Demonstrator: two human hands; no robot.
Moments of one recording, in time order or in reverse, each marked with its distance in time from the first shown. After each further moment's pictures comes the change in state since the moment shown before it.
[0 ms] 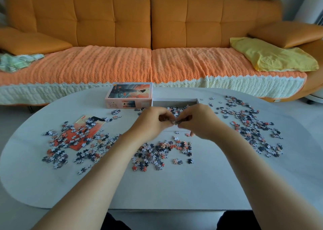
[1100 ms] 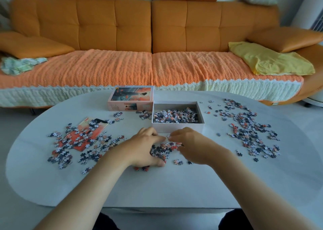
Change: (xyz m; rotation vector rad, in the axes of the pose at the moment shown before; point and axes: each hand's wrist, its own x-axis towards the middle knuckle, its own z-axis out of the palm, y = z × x) left_hand -0.048 -0.032 -0.009 0.484 -0.393 0.005; right_hand -0.027 0.014 0.045 -0.299 -0.198 -0.262
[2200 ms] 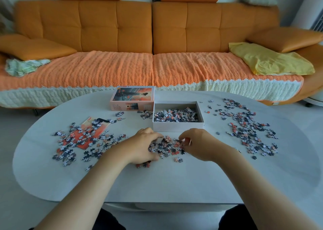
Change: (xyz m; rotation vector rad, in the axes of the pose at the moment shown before) left_hand -0.006 0.000 -0.001 -0.071 -0.010 -0.061; right_hand -0.012 0.006 -0.009 0.092 -0.017 0.255
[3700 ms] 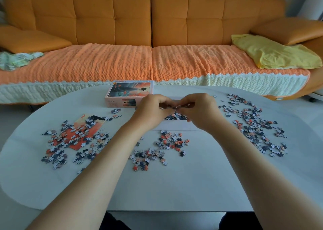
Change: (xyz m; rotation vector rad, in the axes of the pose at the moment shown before) left_hand 0.064 0.030 -0.040 -0.496 0.507 0.113; right_hand 0.046 -0.014 -0.041 0.391 0.468 -0.018
